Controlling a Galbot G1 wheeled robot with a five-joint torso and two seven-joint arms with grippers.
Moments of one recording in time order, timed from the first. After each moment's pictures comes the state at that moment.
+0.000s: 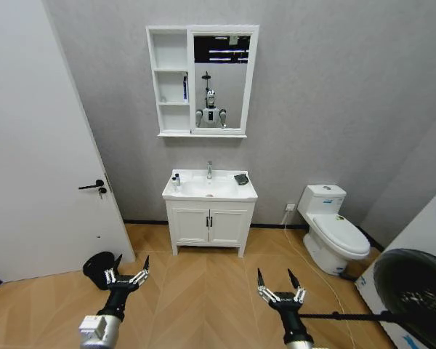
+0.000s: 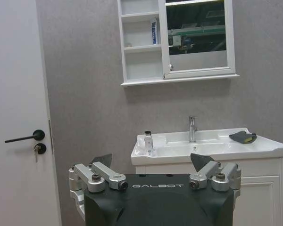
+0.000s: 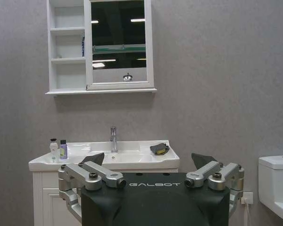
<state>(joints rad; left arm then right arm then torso) 1.56 -1.42 -0.67 -2.19 -0.13 0.03 0.05 -1.73 1.48 0.49 2.19 0.06 0.22 0.11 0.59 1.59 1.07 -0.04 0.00</state>
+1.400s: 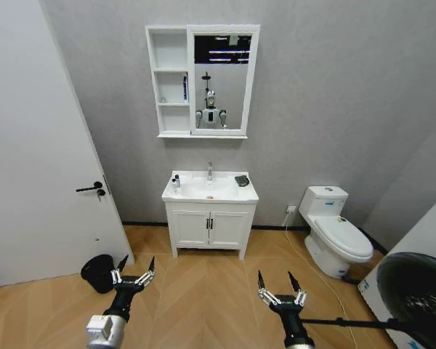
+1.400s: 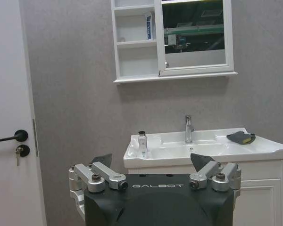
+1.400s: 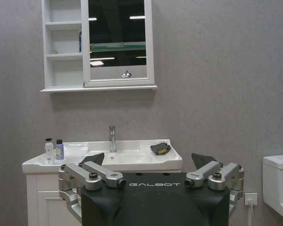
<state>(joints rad) 1.55 -1.41 -0.64 -2.17 -0.13 0.02 0.05 -1.74 1.49 0.48 2.19 0.06 0.22 0.11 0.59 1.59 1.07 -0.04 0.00</state>
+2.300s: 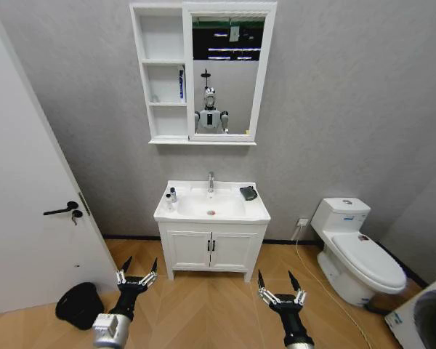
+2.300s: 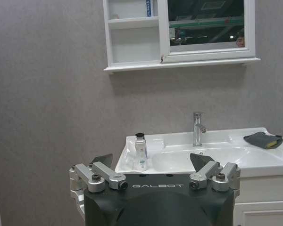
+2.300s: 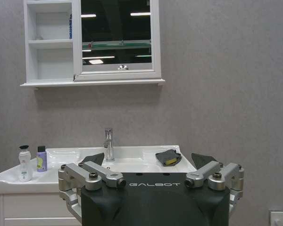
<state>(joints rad) 1.53 -1.42 -0.62 -2.13 -0.11 0.00 0.05 -1.74 1.49 0.48 2.18 0.06 0.23 0.11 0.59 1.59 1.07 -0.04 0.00</state>
